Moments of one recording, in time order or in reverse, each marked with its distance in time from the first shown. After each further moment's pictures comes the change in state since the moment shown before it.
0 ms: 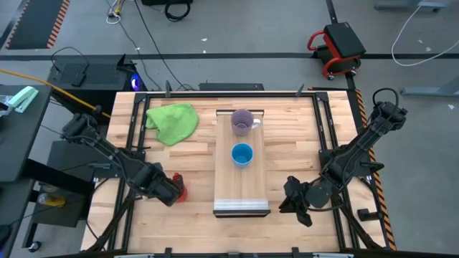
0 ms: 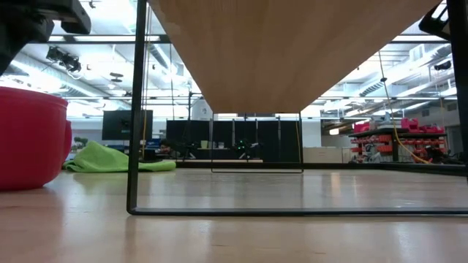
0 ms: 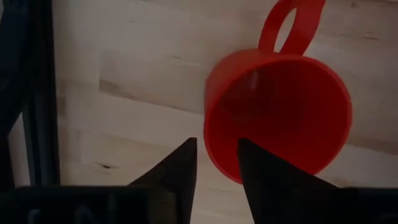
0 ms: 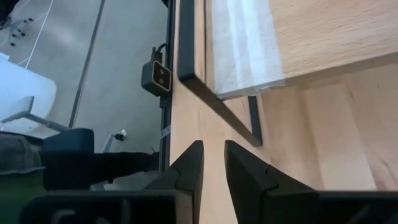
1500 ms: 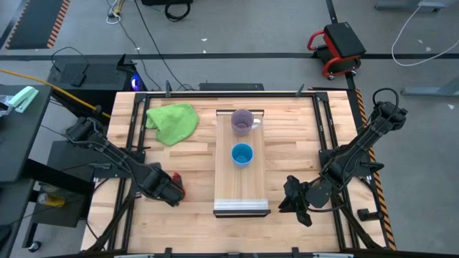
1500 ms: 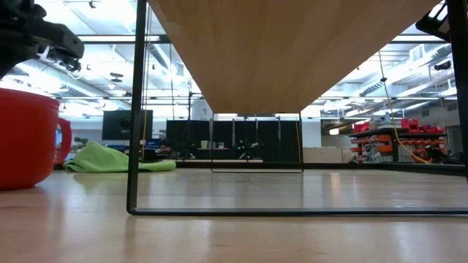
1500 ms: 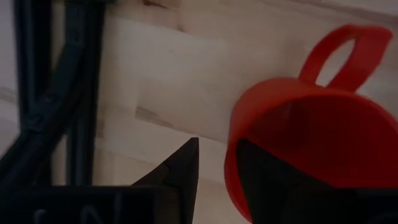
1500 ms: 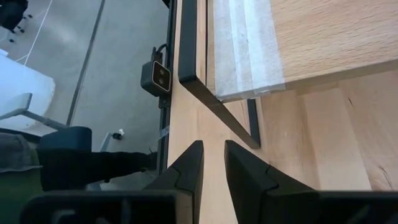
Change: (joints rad) left arm 0.018 0.089 0.000 -0.106 0.042 0.020; right arm -0.003 0.000 0.000 0.003 0.002 -0.029
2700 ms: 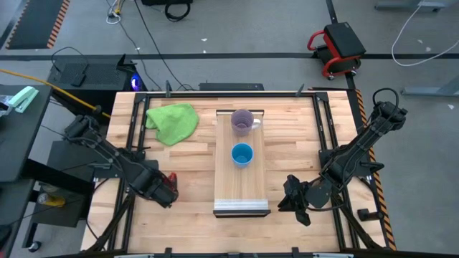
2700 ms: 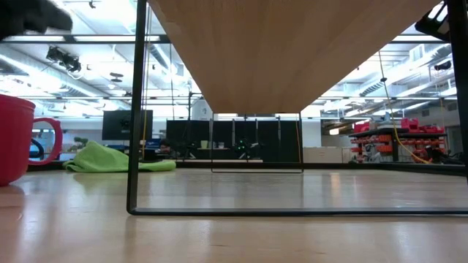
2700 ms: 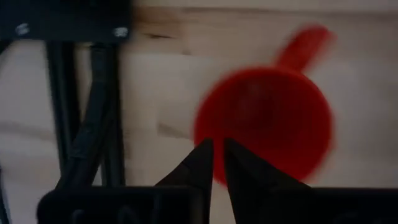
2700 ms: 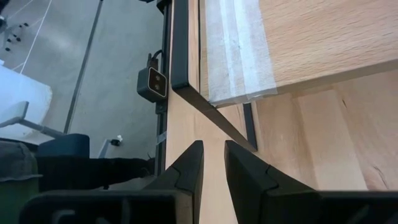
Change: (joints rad) left arm -0.056 -0.053 0.056 -0.115 -0.059 0.119; right arm 0.000 0.000 0.000 0.000 0.026 0.023
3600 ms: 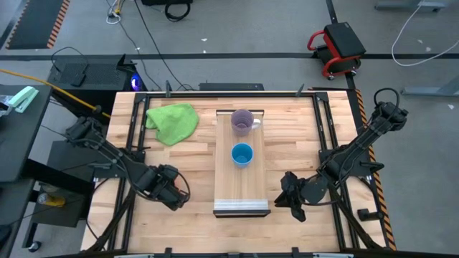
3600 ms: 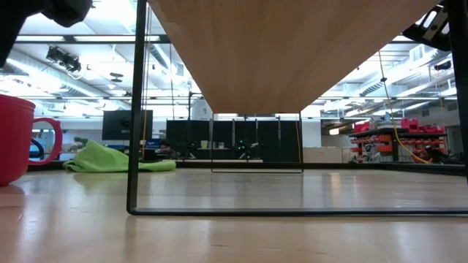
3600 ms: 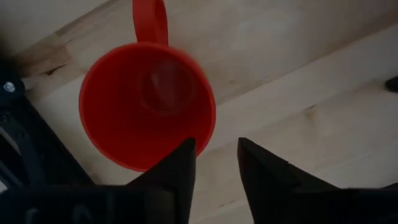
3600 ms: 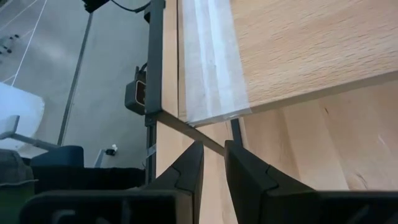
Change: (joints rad) left arm 0.032 0.053 0.068 0.181 -0.022 0.540; right arm -0.054 0.000 0.000 0.000 -0.001 0.000
